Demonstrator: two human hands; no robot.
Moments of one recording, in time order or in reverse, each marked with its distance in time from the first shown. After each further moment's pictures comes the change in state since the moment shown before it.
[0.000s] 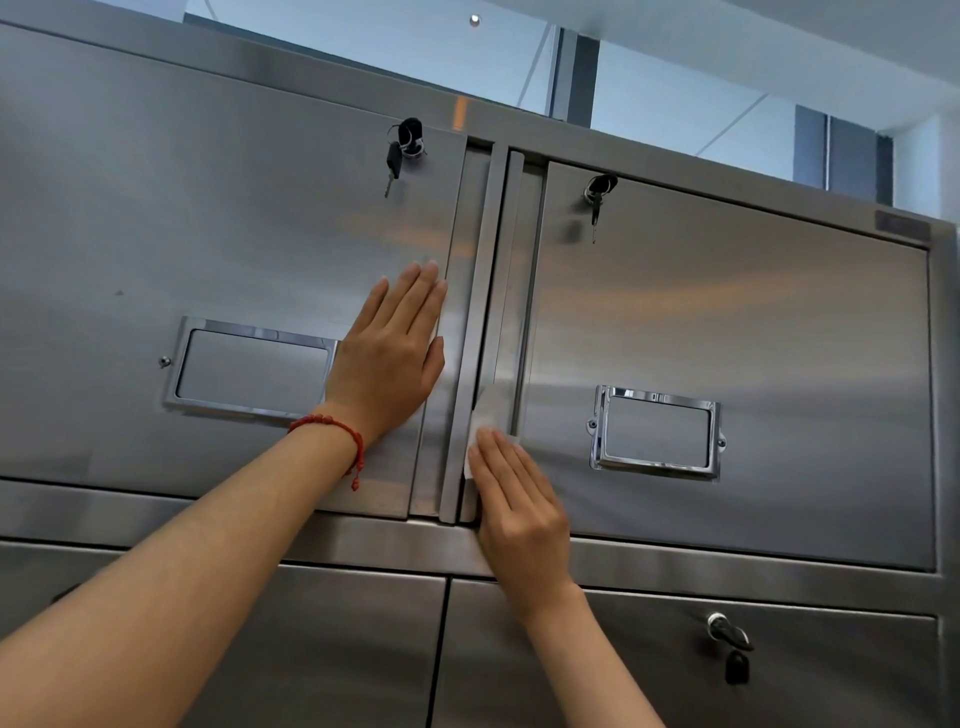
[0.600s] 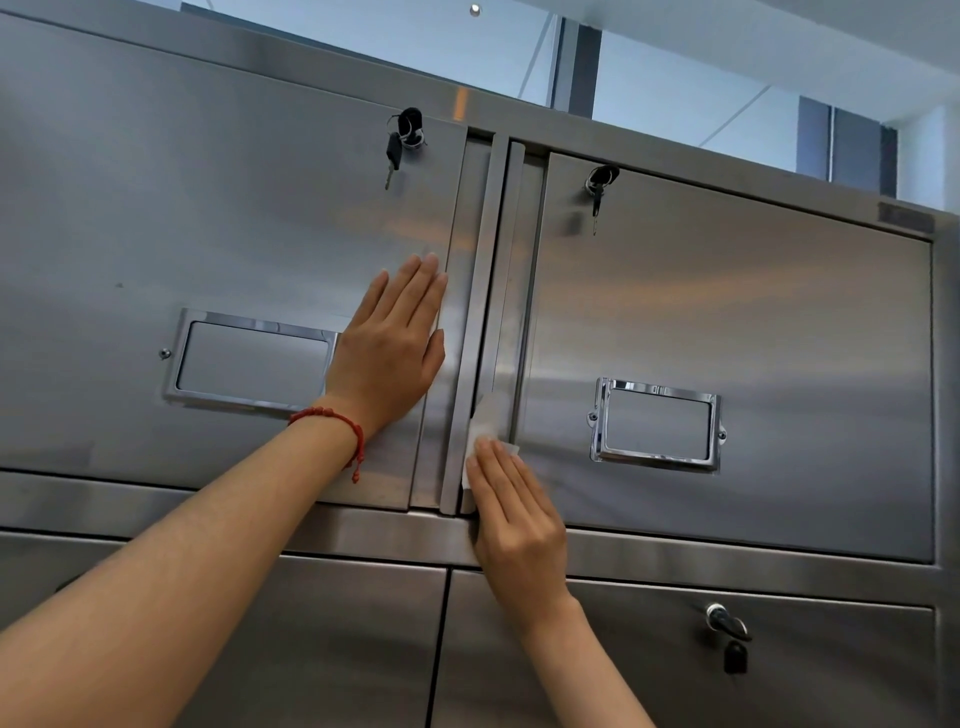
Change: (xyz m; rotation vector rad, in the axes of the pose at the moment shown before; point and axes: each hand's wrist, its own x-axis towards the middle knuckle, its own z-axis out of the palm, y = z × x) left_hand -0.001 -0.001 0.000 -0.003 -0.005 0.004; right_hand -0.011 -0.010 -0.007 0.045 -0.036 0.034
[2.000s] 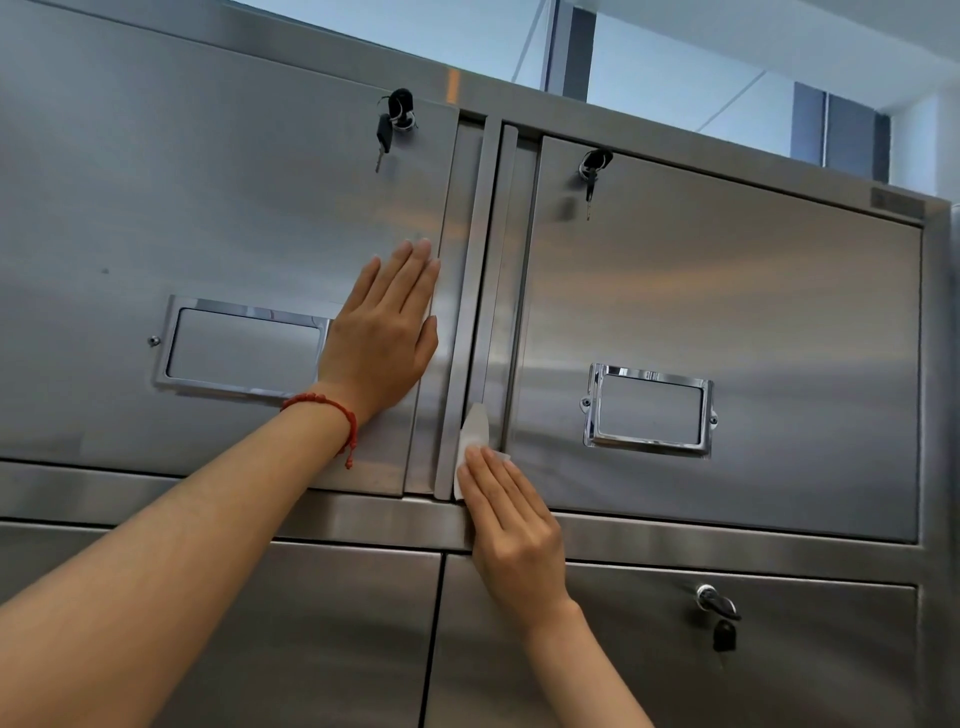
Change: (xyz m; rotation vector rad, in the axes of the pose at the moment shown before) left_hand 0.000 0.000 0.001 0.008 0.003 0.005; right_hand -0.011 -0.004 -0.012 0.029 -0.070 -0.035
